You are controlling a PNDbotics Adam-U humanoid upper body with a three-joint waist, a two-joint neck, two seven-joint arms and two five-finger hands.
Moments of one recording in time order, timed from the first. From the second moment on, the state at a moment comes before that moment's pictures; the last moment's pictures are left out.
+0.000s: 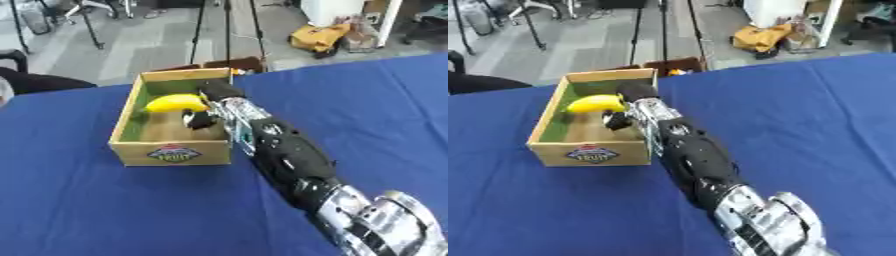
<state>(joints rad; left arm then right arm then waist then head) -0.22 0.12 0.20 -1.98 0.11 -0.48 0.31 -1.30 -0.06 0.14 -0.47 1.19 0.12 0.16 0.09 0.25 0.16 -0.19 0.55</state>
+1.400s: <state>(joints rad) -0.22 0.12 0.20 -1.98 0.11 -0.48 0.31 -1.26 -0.18 0.17 -0.96 1.25 0.14 0.04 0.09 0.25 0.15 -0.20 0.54</state>
